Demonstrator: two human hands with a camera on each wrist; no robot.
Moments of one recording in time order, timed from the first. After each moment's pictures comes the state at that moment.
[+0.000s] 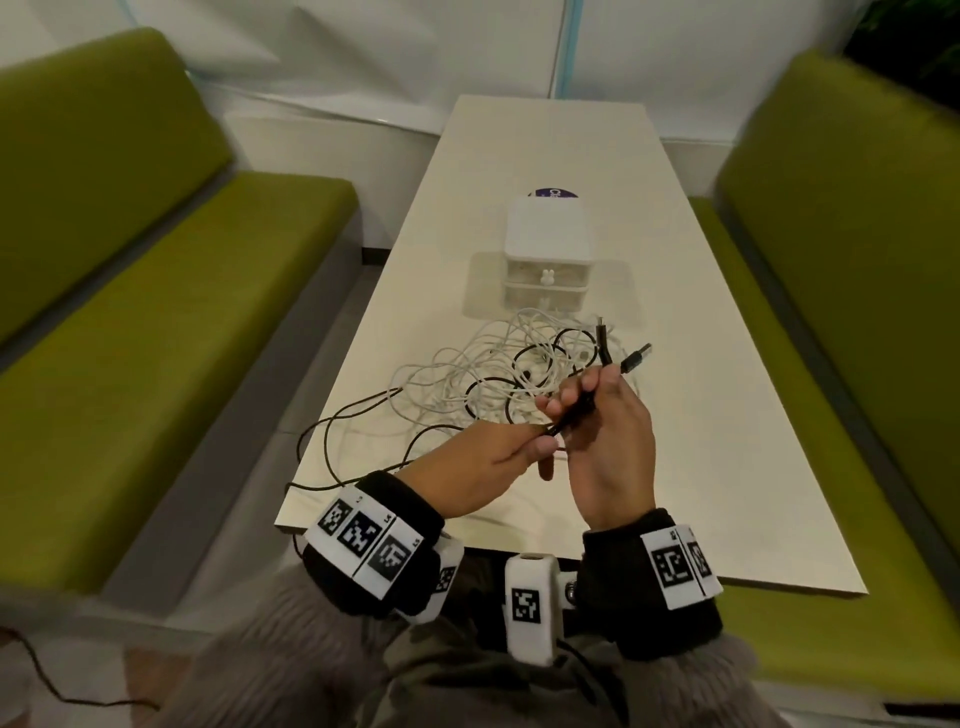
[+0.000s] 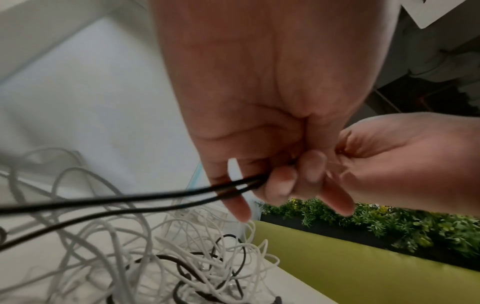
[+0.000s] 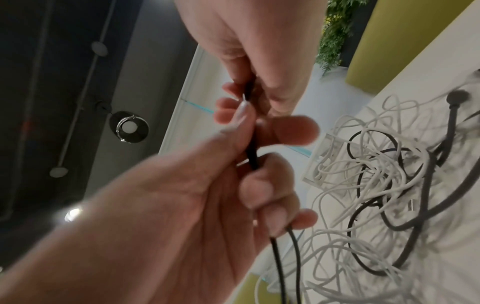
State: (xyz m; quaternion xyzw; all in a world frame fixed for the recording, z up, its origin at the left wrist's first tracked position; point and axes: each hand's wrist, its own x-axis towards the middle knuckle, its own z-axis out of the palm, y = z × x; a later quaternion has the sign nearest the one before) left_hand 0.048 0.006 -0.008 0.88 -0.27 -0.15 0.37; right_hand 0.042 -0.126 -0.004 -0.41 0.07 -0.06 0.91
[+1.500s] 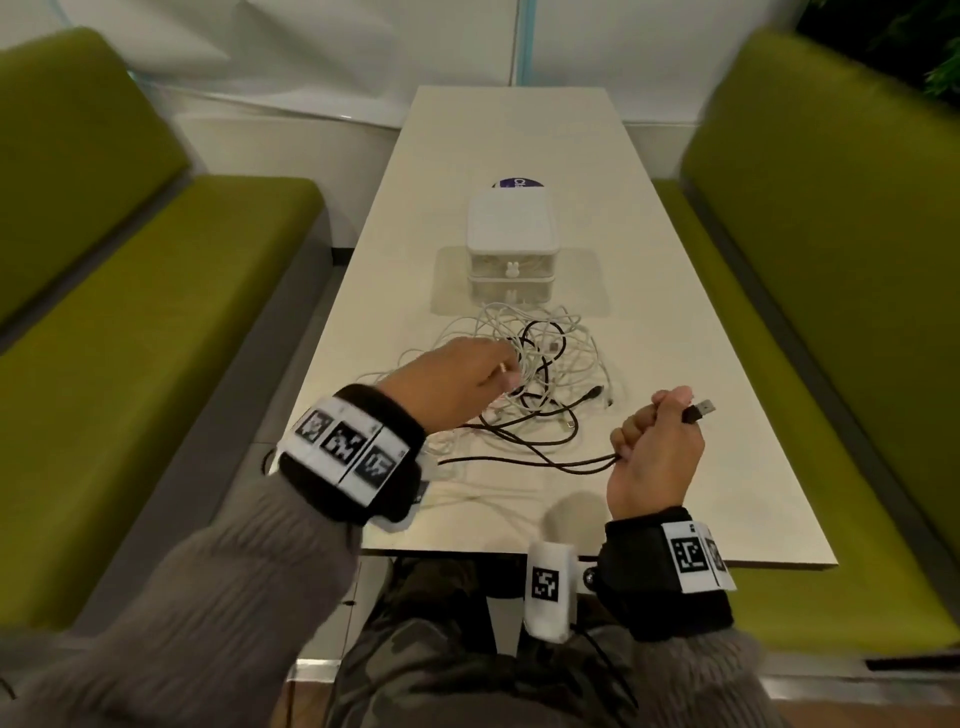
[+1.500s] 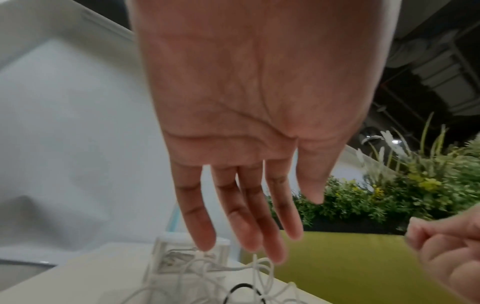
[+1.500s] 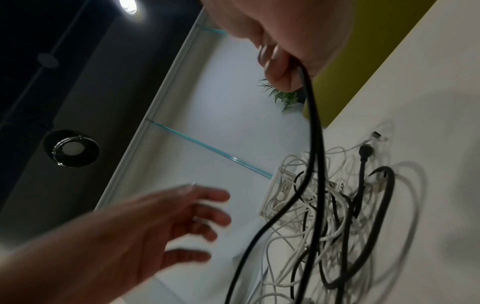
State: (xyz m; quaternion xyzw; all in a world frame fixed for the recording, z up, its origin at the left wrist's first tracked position) left_hand 0.110 -0.006 0.020 0.93 -0.28 -0.11 0.22; right_hand 0.053 -0.182 -0.035 -0.40 0.29 -0.25 0.83
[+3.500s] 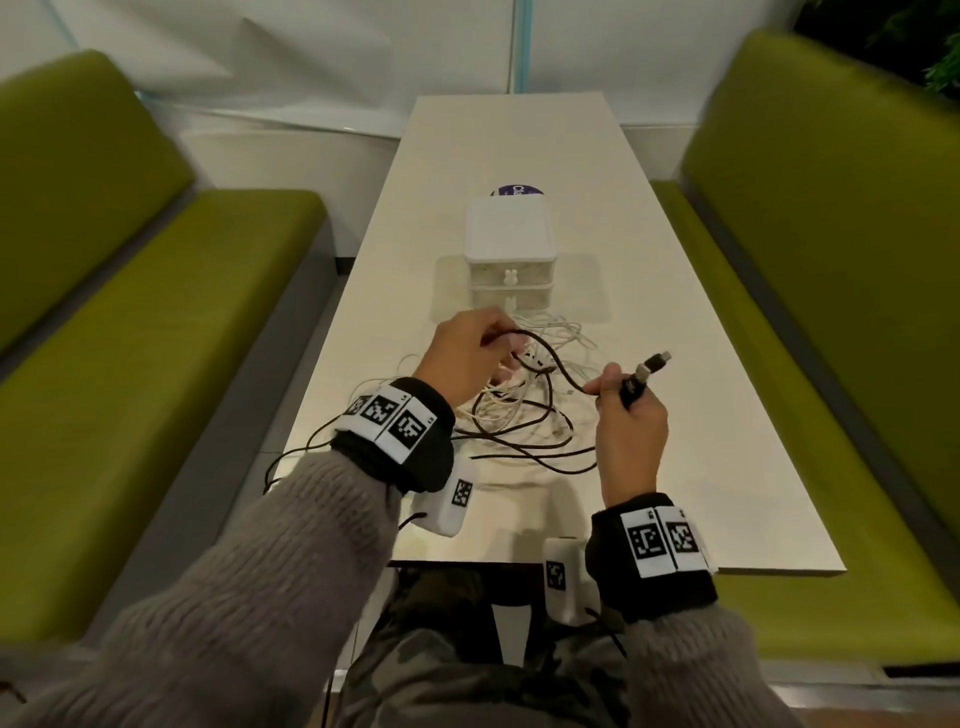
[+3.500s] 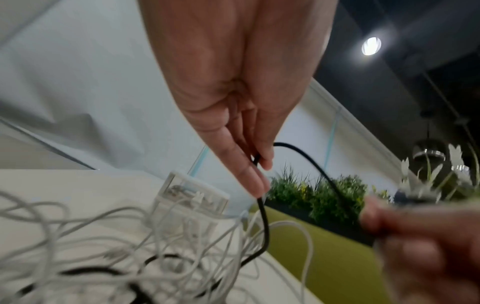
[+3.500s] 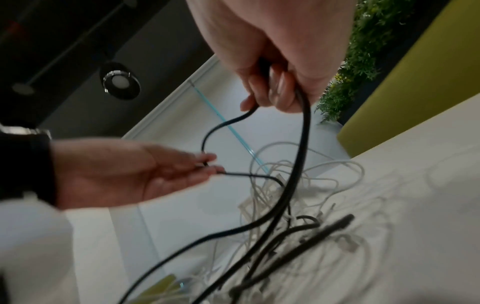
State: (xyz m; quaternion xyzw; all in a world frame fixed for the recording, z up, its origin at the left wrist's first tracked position) left_hand 0.138 -0.033 0.006 0.82 -0.09 -0.06 0.57; right_hand 0.073 -0.176 -0.046 -0.69 0.22 -0.23 0.66
